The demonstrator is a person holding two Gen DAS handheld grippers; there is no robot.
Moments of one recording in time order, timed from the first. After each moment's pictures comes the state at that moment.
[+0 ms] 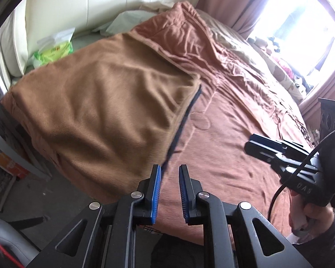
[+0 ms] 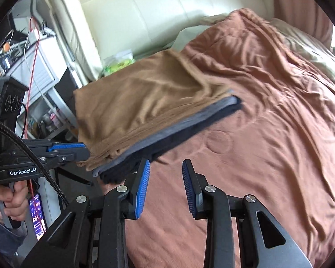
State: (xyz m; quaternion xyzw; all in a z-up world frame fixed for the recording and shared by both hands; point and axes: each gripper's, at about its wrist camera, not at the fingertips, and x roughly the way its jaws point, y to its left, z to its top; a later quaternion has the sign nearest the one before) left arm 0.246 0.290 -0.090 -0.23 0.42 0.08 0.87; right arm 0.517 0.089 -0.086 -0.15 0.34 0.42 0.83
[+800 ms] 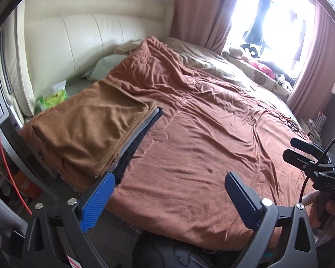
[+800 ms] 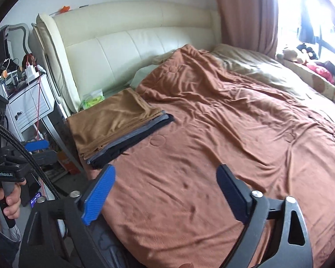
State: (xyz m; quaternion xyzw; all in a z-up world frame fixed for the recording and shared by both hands) left arm 0.177 0.165 0.000 -0.14 0.34 0.09 0.93; right arm 0.370 -0.102 -0.011 -0.11 0.26 0.32 0.91
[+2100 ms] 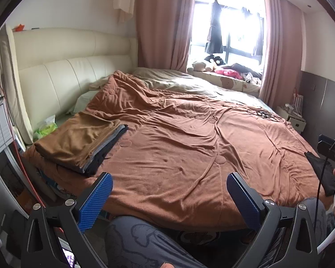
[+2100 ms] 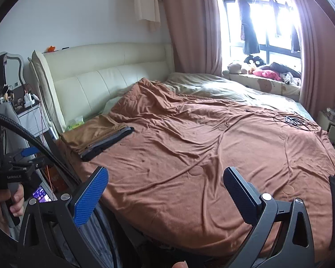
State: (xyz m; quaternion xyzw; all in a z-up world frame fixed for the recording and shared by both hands) left arm 0.049 0.010 0.014 -0.05 0.25 0.04 0.97; right arm 0.151 -0.281 -0.033 -0.04 0.17 0.23 0.96
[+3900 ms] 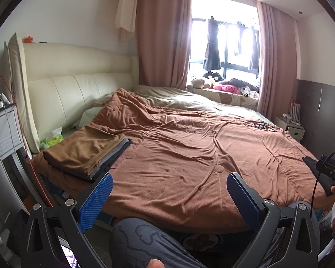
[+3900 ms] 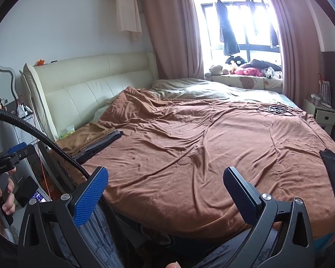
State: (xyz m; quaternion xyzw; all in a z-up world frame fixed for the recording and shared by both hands) left arm 0.004 0.004 0.016 -0.04 0.19 0.05 0.98; right arm 0.113 -0.317 -0.075 0.00 0.14 0.19 0.97
